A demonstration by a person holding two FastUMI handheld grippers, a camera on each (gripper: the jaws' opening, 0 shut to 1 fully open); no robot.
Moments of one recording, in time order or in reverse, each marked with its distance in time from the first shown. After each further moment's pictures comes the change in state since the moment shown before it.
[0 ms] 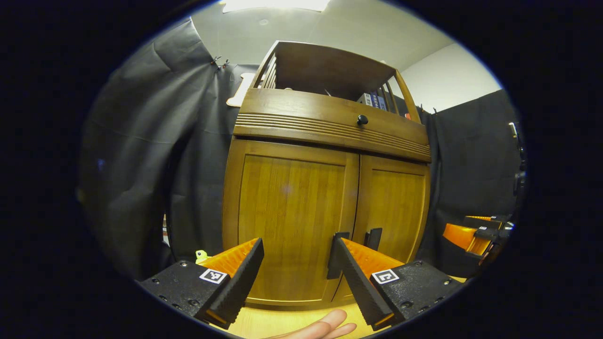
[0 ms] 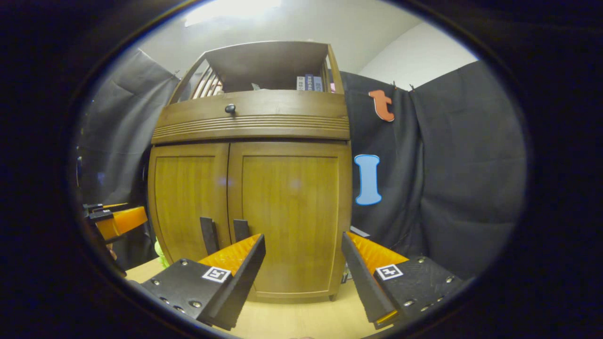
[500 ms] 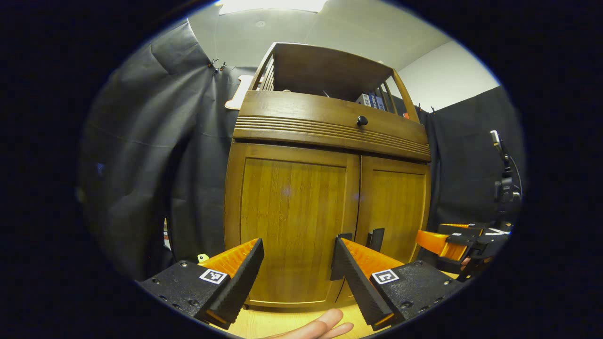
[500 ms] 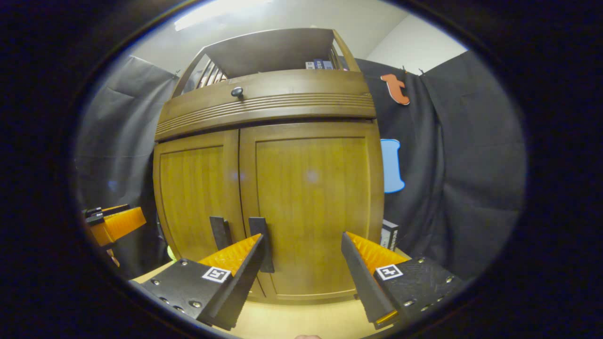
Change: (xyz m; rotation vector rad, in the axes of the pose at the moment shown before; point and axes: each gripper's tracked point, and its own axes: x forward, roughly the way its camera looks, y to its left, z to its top) left arm 0.002 0.007 0.001 0.024 -0.008 0.000; right arm 0.049 0.051 -0.025 0.083 0.069 0.113
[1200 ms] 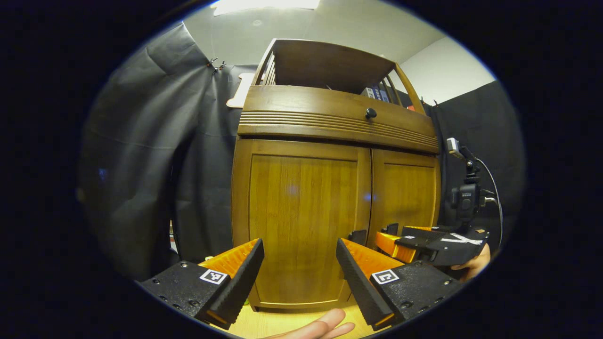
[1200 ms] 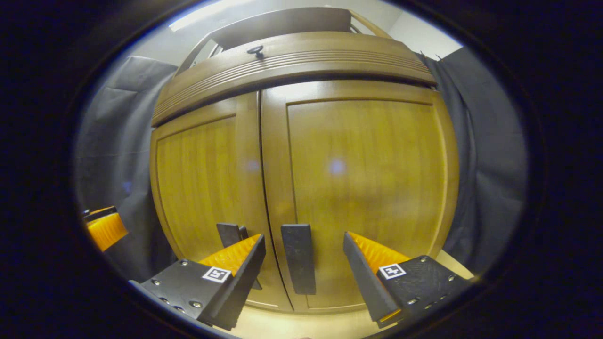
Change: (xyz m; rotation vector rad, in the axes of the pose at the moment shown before) left arm 0.012 0.018 -0.008 0.028 0.032 0.029; right arm 0.084 0.071 -0.032 0.004 0.065 0.094
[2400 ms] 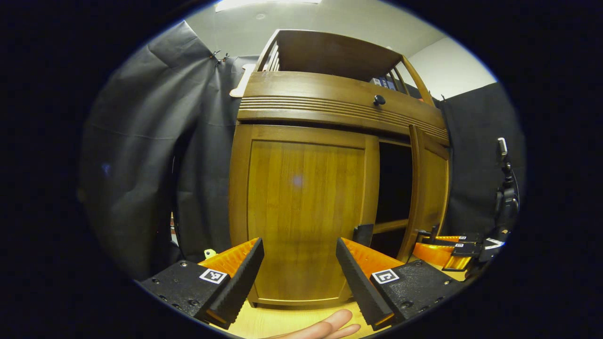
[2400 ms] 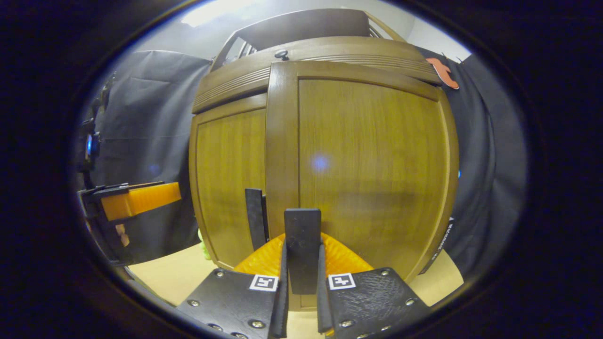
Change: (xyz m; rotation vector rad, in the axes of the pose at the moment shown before) left arm 0.015 -0.002 -0.017 -0.007 0.048 0.031; right arm -0.068 -0.014 -0.018 -0.077 0.042 0.188
